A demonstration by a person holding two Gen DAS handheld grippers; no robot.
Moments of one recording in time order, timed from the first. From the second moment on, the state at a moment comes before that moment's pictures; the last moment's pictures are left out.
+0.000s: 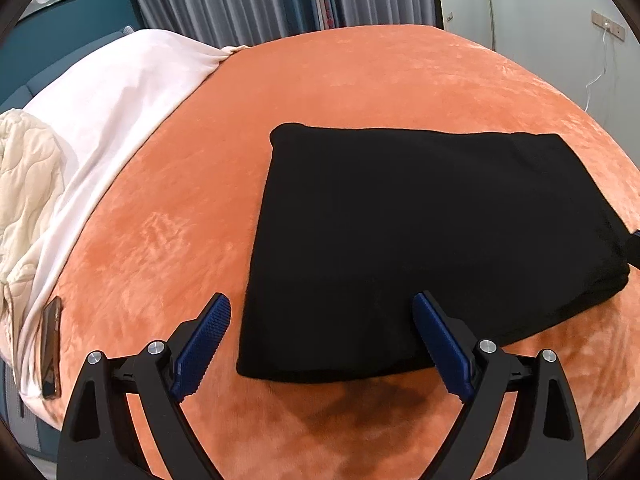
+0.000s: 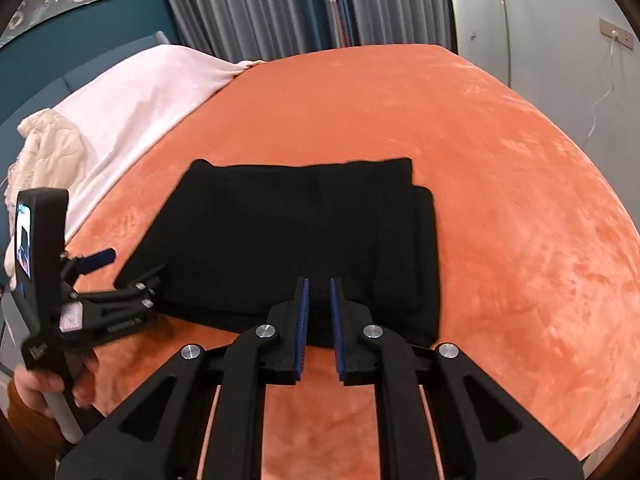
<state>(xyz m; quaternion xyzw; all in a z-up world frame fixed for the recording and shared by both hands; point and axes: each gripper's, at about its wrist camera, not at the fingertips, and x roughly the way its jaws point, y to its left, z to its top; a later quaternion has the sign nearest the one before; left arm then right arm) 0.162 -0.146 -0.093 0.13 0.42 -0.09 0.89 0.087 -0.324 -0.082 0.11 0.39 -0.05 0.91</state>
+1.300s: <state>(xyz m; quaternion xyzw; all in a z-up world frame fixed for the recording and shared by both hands) 0.149 -0.081 -0.120 0.08 0.49 -0.07 0.87 0.013 -0.391 -0.145 0.21 0.42 -0.11 0.87</state>
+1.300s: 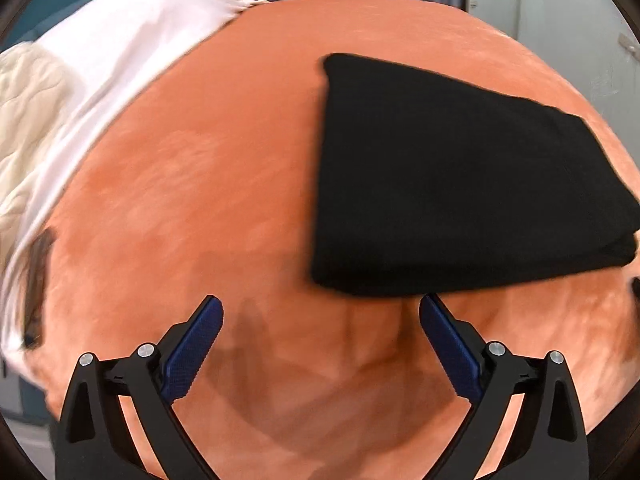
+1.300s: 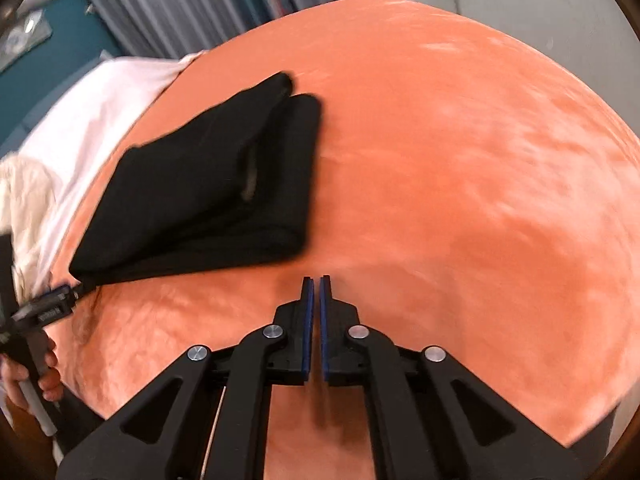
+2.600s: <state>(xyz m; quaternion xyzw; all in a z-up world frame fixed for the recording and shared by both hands) 0.186 -0.079 -0.100 -0.15 0.55 -0.25 0.78 0.039 -0.379 -0.119 0.33 0.41 0.00 0.85</state>
